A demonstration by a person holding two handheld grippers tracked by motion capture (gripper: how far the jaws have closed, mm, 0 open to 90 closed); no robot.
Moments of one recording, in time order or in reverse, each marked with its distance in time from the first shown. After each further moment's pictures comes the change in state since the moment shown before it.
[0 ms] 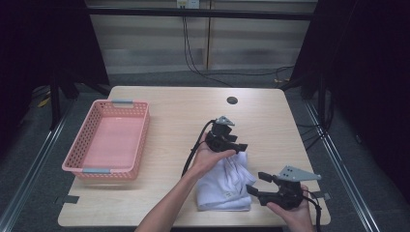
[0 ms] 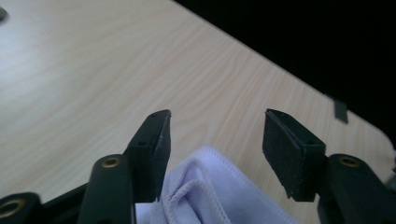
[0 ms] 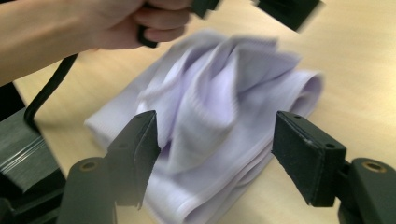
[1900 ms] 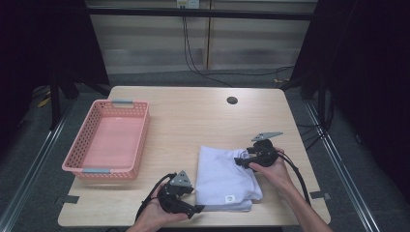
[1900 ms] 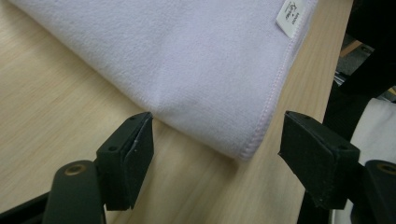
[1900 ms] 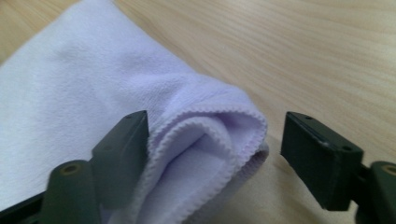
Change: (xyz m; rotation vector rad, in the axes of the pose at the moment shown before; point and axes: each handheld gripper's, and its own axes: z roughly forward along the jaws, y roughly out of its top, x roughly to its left) left arm -0.040 -0.152 -0.101 0.254 -0.008 0.083; right arm -0.084 0.032 0.117 0.277 -0.030 0.000
